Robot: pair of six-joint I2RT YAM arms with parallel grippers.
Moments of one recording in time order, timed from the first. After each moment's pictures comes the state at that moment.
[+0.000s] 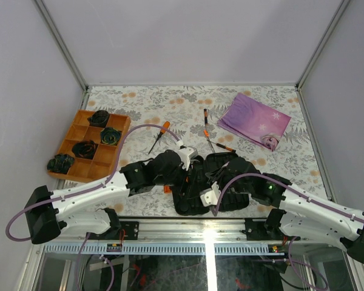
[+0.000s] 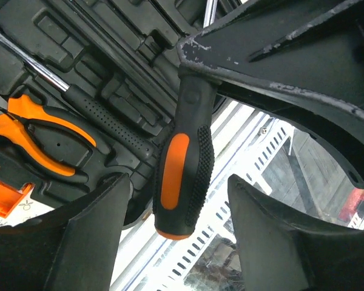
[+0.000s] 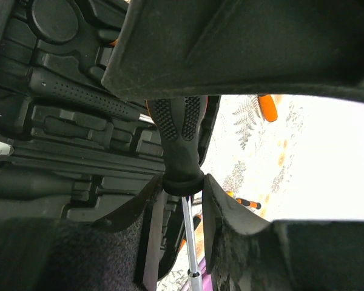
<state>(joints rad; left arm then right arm) -1.05 1.17 0.85 -0.39 0.19 -0.58 1.00 0.87 0.63 -0.41 -0.23 -1.21</state>
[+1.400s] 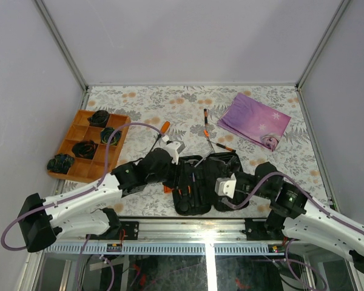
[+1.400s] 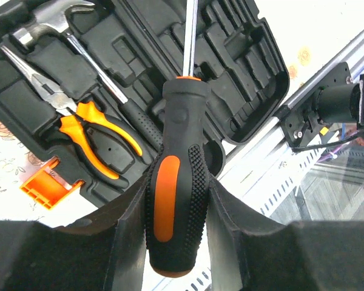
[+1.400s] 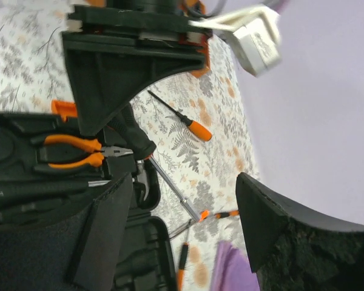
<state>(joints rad) -0.97 1.09 0.77 -0.35 0.08 -0.60 1.00 0.62 0.58 -0.18 -0.23 -0.91</state>
